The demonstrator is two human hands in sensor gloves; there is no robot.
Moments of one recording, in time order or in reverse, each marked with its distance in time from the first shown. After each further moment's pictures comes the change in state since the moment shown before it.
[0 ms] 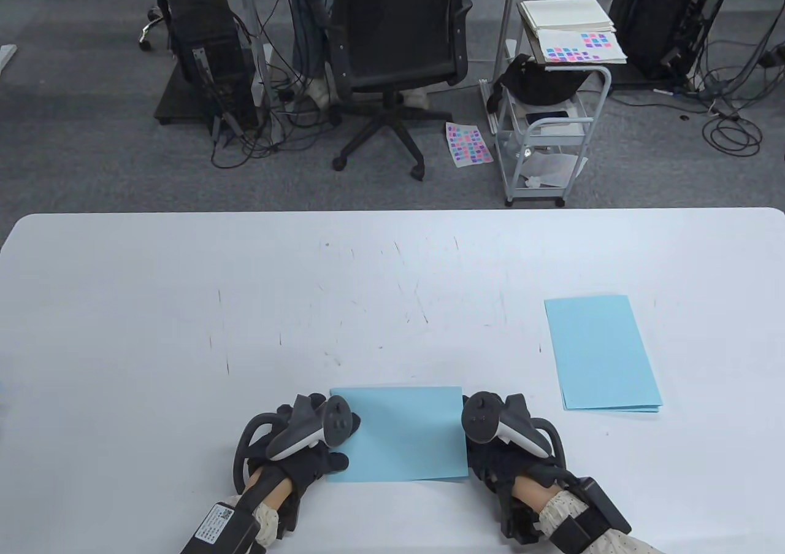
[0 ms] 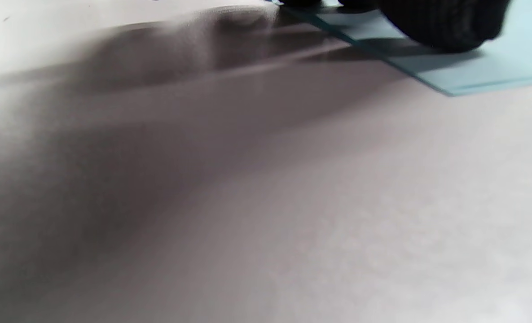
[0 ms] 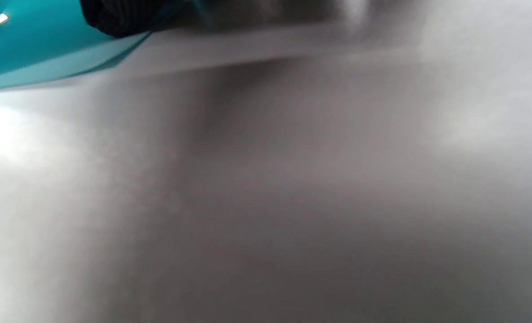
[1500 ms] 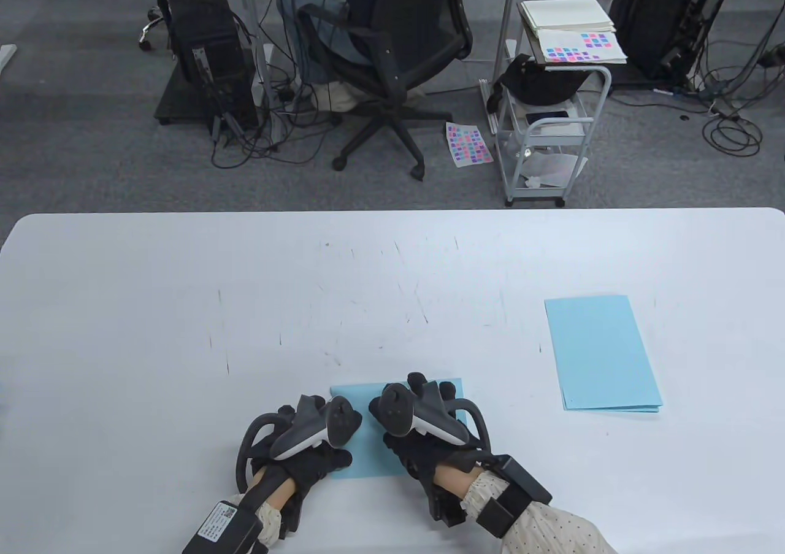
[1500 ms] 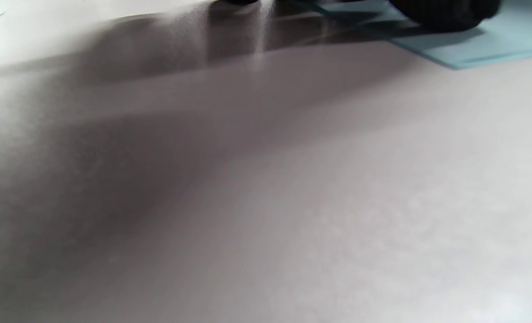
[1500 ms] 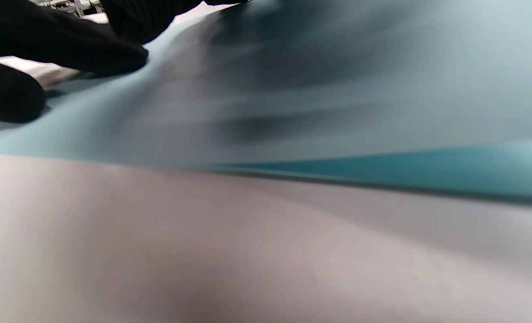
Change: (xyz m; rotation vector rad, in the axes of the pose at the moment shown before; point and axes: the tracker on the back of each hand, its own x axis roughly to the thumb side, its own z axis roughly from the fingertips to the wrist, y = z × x) left_hand 0.004 -0.001 -0.001 -0.010 0.007 -0.023; right_hand 0.112 -0.009 -0.020 -0.100 -0.112 0.113
